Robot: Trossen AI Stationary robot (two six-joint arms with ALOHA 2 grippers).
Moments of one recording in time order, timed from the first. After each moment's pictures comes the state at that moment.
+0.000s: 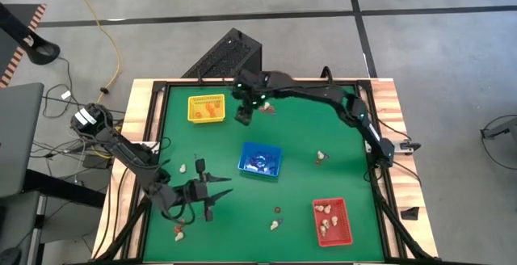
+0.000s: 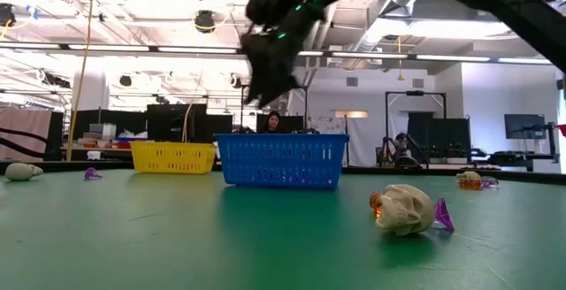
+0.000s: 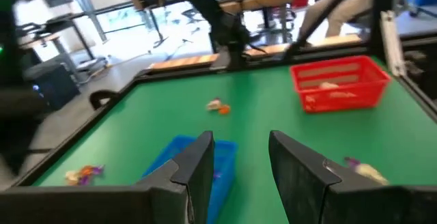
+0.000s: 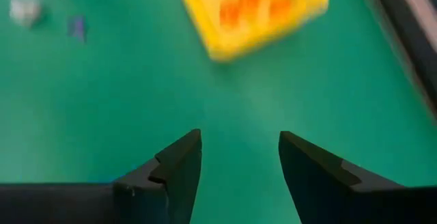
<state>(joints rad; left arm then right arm) -0.71 1.36 0.61 0.63 -0.98 0.09 -0.33 2.18 2.13 -0.95 -0.11 0.07</state>
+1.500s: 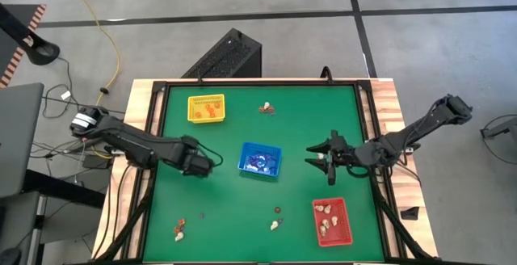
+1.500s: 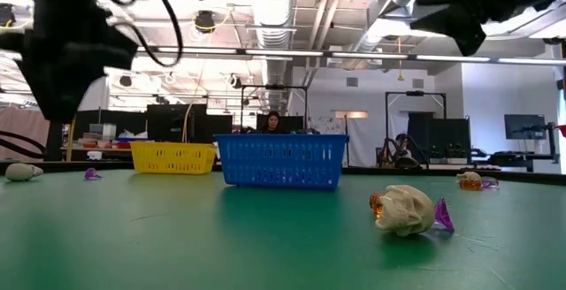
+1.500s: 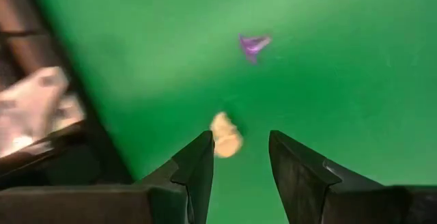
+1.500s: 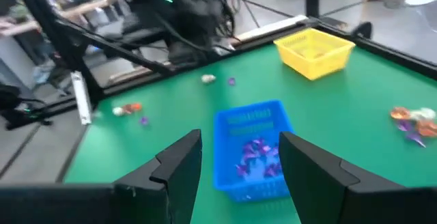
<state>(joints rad) -0.25 1.37 0.89 -1.21 -0.16 -1.42 0.46 0.77 0.42 0.16 0.59 0.39</state>
